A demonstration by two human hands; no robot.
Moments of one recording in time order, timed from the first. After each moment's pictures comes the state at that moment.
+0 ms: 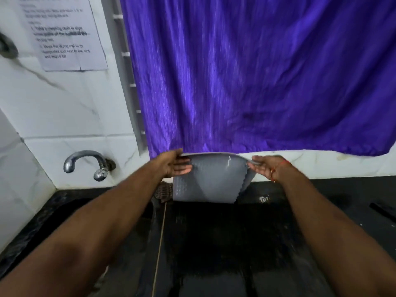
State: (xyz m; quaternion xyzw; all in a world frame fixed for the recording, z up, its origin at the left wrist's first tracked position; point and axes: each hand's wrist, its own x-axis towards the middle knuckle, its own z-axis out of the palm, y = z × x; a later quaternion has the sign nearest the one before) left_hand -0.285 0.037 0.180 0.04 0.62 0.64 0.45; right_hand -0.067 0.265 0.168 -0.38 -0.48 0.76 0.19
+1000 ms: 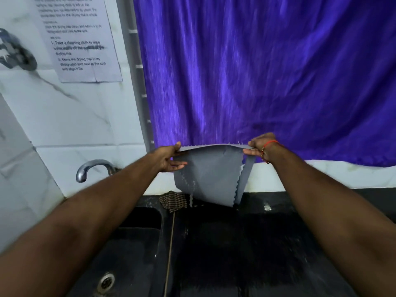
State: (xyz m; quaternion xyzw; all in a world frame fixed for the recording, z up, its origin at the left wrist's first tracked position) left_hand -0.349 0.024 0.210 0.08 0.66 0.62 0.42; right_hand -0.159 0.266 0.230 -0.40 -0.59 0.64 0.28
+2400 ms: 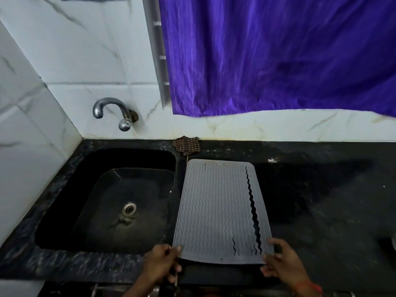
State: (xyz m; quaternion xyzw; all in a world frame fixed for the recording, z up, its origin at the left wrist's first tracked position) left_hand -0.105 -0.242 -0.051 0.07 0.83 0.37 0.41; right_hand 0.113 0.018 -0.036 -0.52 -0.61 0.60 0.01
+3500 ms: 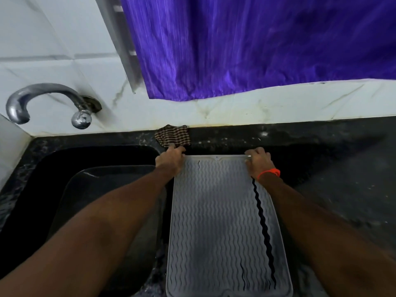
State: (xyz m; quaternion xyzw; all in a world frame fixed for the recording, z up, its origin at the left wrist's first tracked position) left_hand -0.359 0.004 -0.064 0.36 0.92 0.07 0.15; right_hand -0.145 0.220 -0.086 -0.40 -0.89 0.19 -0.02
